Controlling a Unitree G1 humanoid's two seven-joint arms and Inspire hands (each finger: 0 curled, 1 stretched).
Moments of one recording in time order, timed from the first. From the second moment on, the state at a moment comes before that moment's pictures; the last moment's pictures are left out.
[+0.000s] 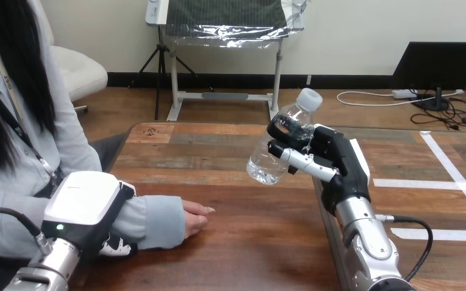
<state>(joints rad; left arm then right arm) -0.10 0.62 -0.26 0.38 0.93 -0.19 0.27 -0.67 -0.06 -0.27 1.37 0.05 -0.68 0.16</state>
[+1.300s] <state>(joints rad) 0.01 0.63 -0.22 0.20 0.85 -0.19 0.21 -0.68 -0.05 -0.20 1.37 -0.09 -0.58 0.02</state>
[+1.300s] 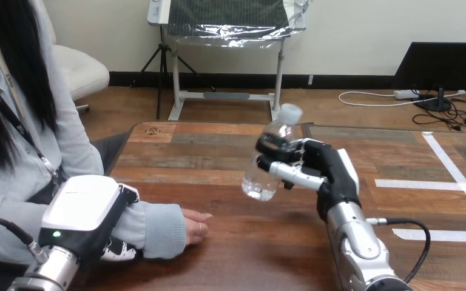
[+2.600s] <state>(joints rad) 0.01 0.62 -0.19 0.06 0.83 -0.19 0.11 -0.68 -0.03 -0.06 1.38 -0.28 -0.48 -0.11</state>
